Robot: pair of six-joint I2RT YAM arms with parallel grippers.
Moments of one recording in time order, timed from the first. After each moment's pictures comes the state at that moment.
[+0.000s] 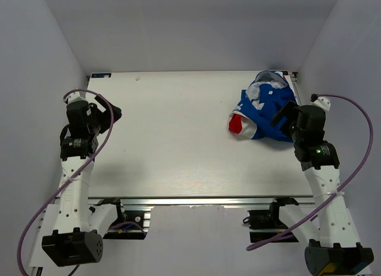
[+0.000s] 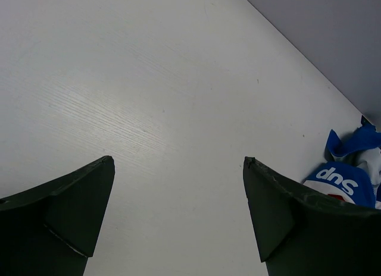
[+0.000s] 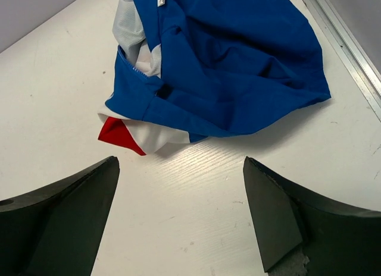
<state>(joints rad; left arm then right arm) 0.10 0.95 1.03 -0.54 0.01 -0.58 0.08 0.84 1.00 -0.64 0.20 0.47</state>
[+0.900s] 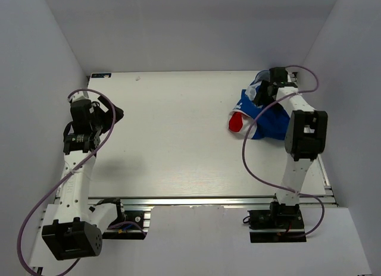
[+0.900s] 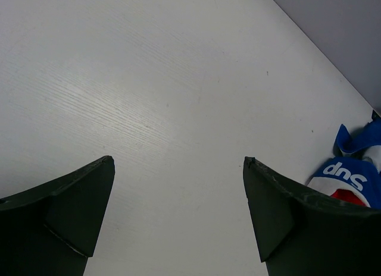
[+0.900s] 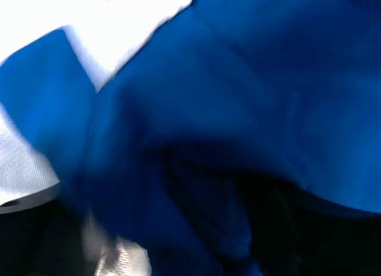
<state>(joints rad) 0.10 0.99 1.00 -0.52 0.03 -0.59 0.02 1.96 1.58 -0.53 0.13 0.36</state>
